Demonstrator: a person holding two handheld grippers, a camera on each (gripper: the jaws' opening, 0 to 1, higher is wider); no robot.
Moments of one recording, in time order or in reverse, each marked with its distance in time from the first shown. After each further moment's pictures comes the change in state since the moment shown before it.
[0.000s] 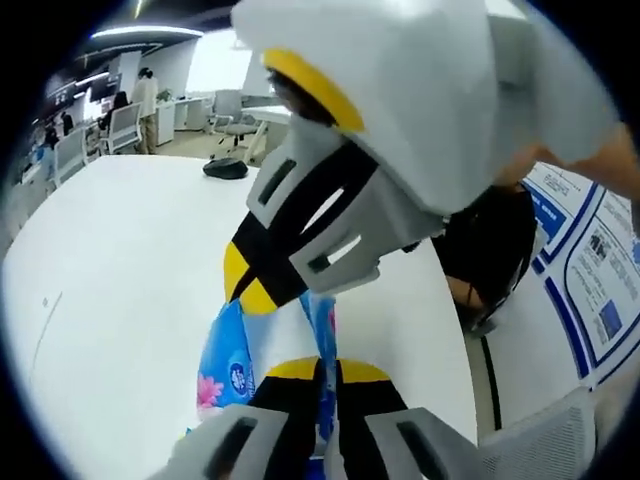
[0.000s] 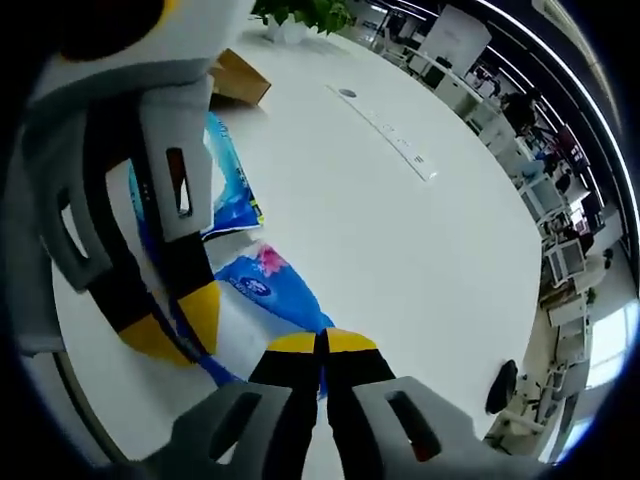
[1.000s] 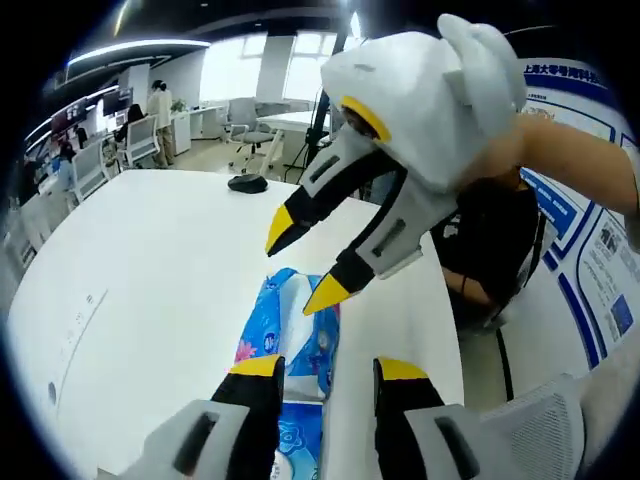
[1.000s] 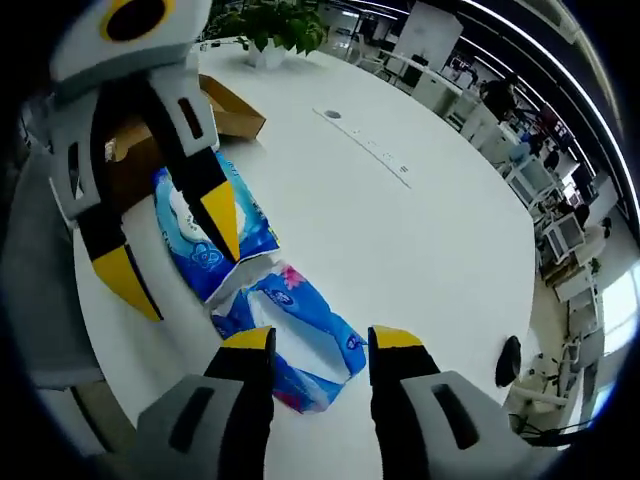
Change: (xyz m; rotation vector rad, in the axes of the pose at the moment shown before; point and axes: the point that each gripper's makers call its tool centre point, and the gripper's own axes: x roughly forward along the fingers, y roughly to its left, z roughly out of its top) left arm -0.079 -0.005 -0.006 0.003 -0.017 0.131; right arm -0.049 0.017 0.015 0.133 -0.063 -0.013
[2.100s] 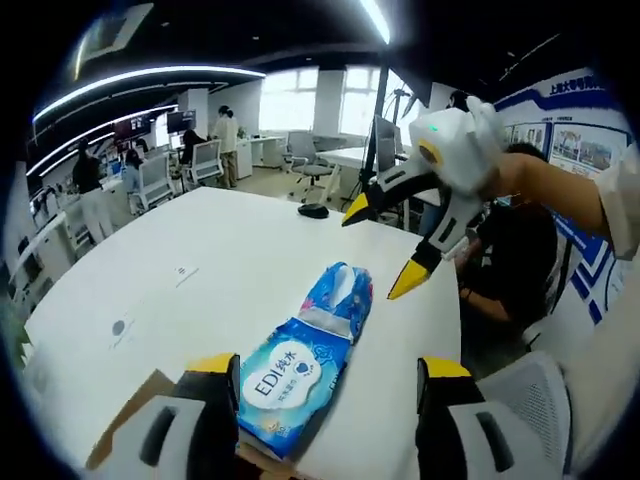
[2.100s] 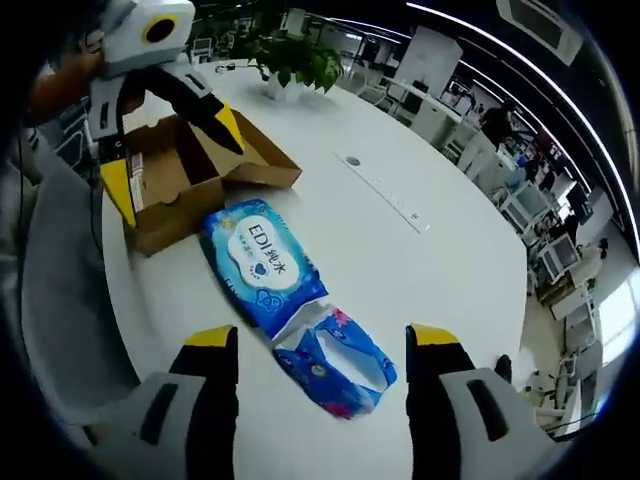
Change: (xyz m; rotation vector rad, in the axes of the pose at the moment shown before) left arm -0.143 0.000 -0.050 -0.058 -0.182 0.257; right arm -0.052 0.059 0.056 -0.023 -0.131 -0.009
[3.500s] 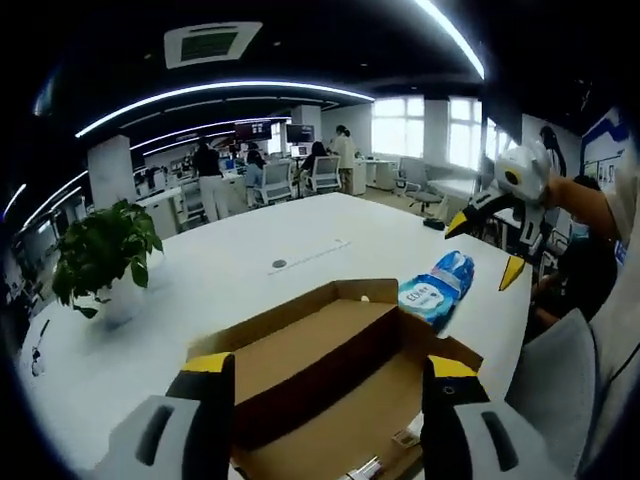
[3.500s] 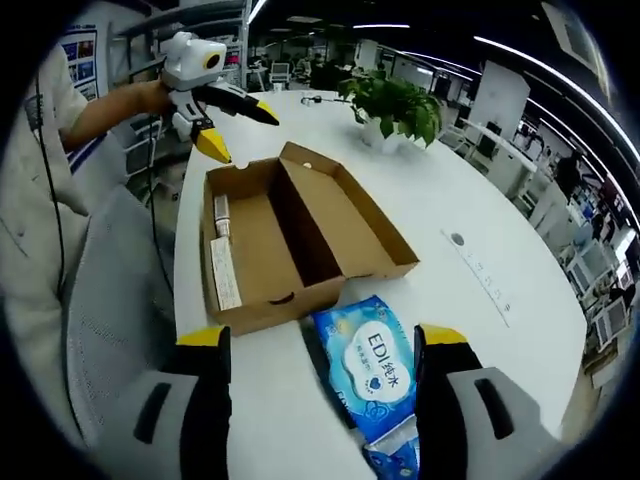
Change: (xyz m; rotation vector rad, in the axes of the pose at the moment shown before) left arm -0.201 0.102 -0.119 -0.188 -0.095 0.442; right arm 0.036 0.129 0.105 -0.172 -0.129 0.327
